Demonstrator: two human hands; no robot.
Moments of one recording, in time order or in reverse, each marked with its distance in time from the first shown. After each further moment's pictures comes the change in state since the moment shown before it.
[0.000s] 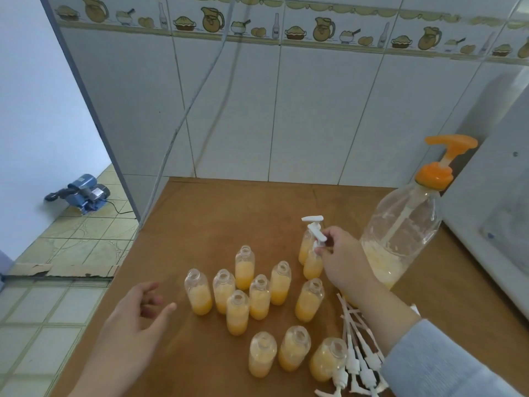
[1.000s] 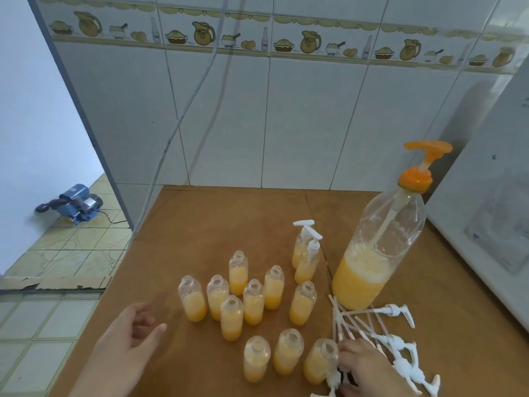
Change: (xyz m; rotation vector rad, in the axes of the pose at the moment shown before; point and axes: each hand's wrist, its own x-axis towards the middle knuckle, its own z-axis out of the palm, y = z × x) left_hand -0.001 -0.018 0.002 0.024 -0.082 -0.062; right_hand -0.120 0.100 0.002 -0.596 -0.468 -0.311
